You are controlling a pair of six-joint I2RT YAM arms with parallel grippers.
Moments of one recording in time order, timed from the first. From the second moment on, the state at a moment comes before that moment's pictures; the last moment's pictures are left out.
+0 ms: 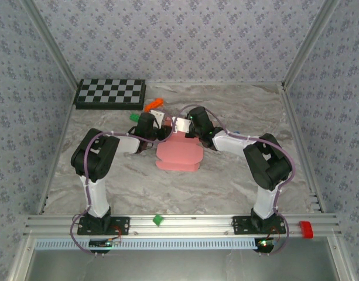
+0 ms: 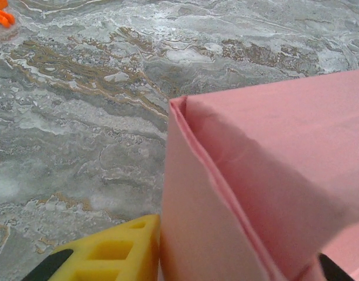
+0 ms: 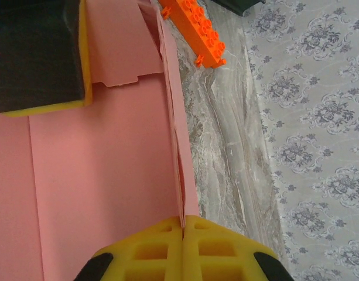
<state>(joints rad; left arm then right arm) -0.47 1.93 0.95 0.40 0.21 -0.26 0.62 1.83 1.11 0.16 0.10 -1.01</state>
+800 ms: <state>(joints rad) -0.47 1.91 0.95 0.36 0.16 -0.28 0.64 1.81 1.11 0.17 0.13 -0.95</state>
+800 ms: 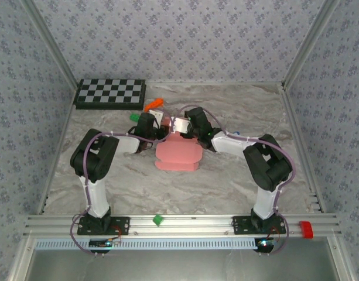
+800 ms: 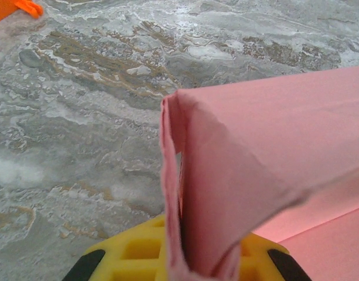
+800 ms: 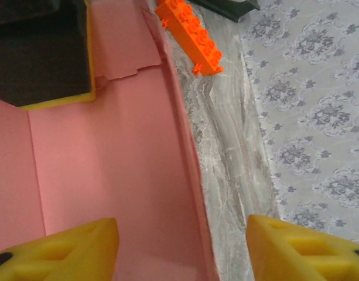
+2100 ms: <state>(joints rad) -0.50 1.70 0.97 -0.04 -0.02 -0.41 0.54 1.78 1.49 -0.55 0.19 0.12</state>
